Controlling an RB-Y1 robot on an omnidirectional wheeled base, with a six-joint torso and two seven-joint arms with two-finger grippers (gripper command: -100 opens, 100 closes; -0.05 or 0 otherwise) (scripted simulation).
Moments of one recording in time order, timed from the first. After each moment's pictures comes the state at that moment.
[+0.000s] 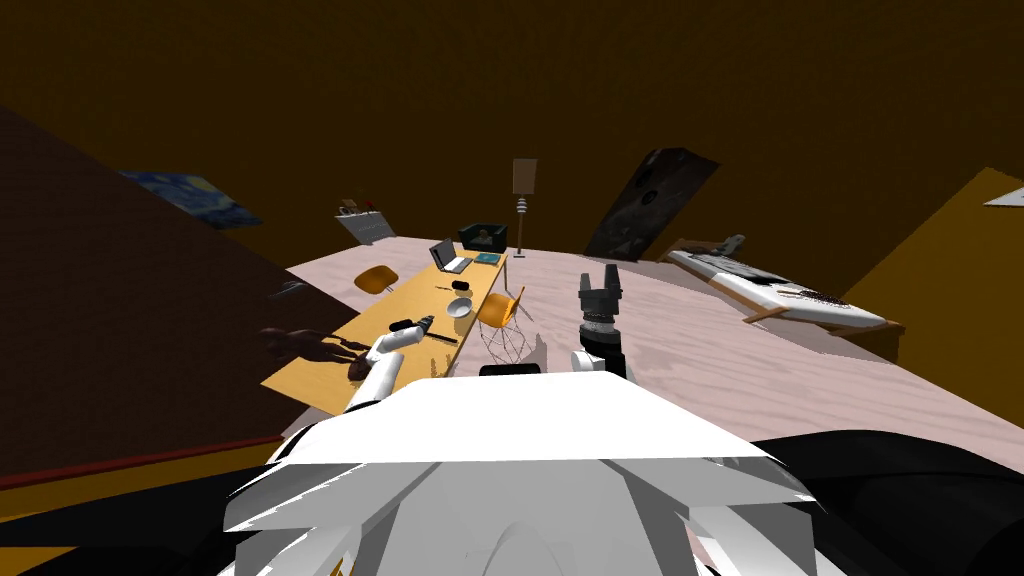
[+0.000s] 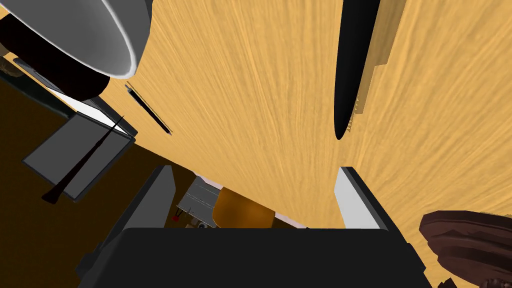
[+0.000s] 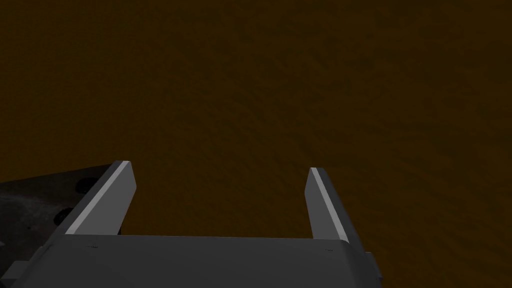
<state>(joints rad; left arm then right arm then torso) -0.09 0.39 0.29 -1.15 0.26 0.62 -0.67 0.54 0.00 0.07 -2.27 0.08 -0.55 -0.05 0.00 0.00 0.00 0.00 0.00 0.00</state>
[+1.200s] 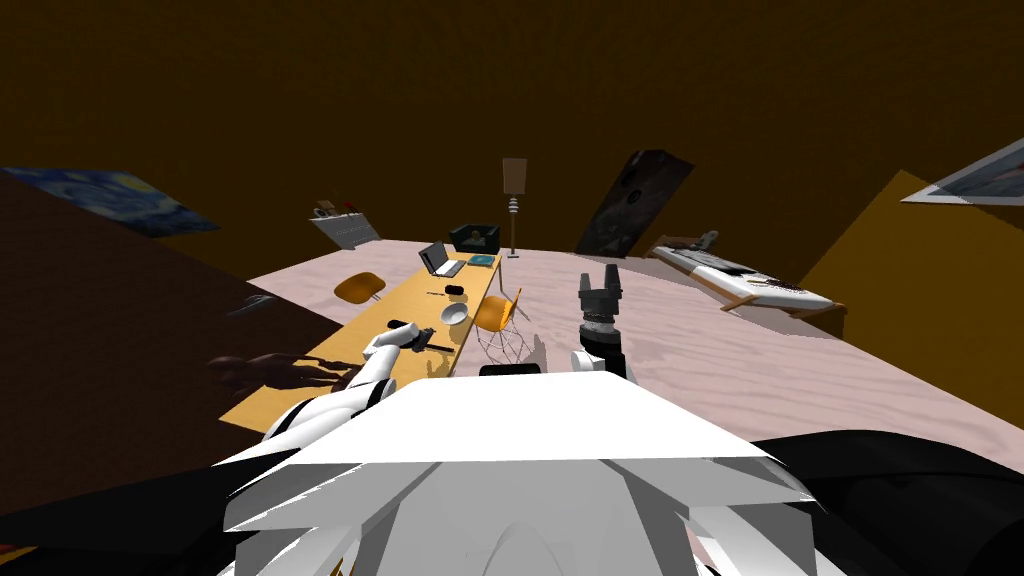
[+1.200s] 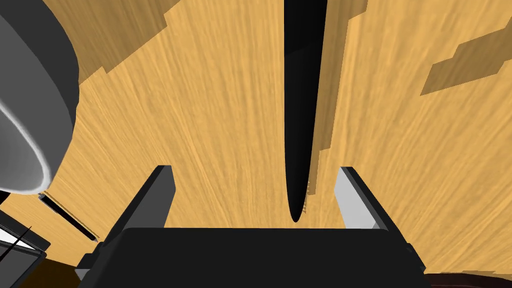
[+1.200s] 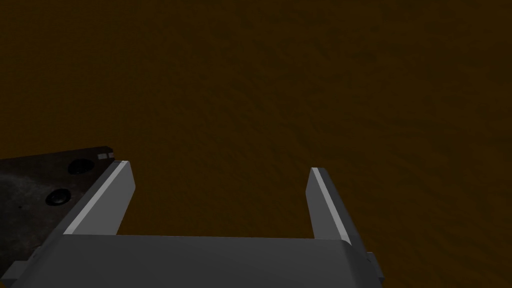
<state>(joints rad) -0.23 0.48 0.28 -0.84 0.42 0.89 -0.74 0.54 0.00 0.06 -2.27 0.08 -0.55 -0.05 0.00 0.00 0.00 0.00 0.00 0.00</state>
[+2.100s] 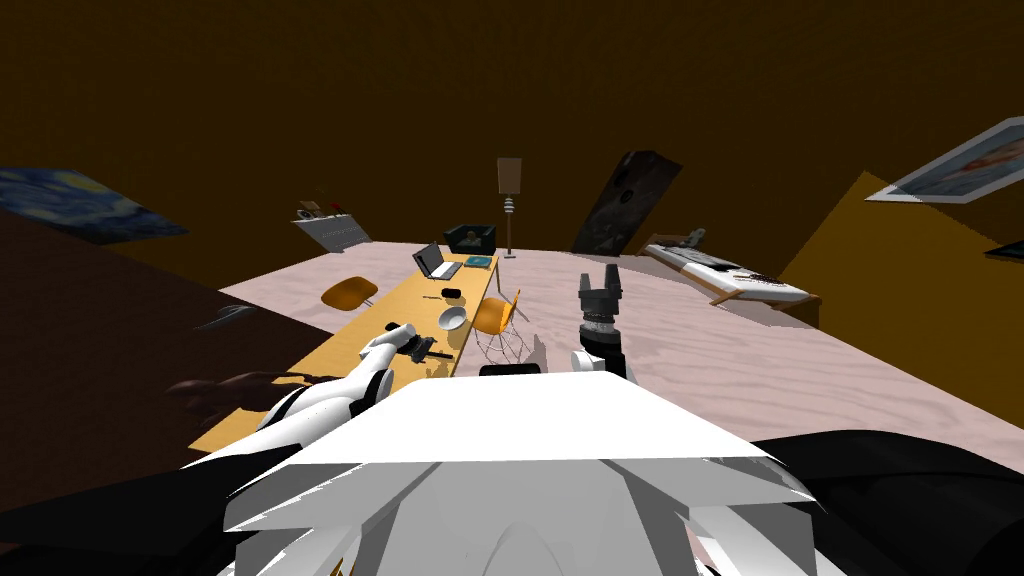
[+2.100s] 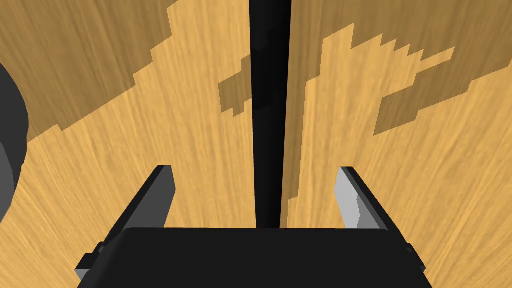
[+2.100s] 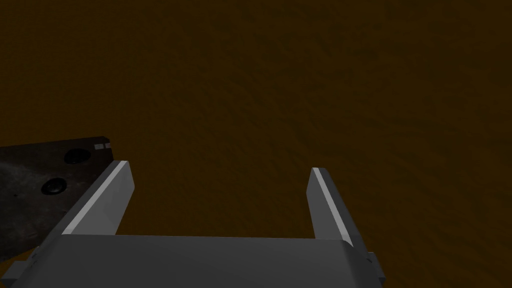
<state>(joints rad) -0.30 0.53 0.25 -0.64 0.54 1.06 -0.76 0.54 0.00 0.06 -2.27 0.08 -0.55 -0.05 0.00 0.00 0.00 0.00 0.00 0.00</state>
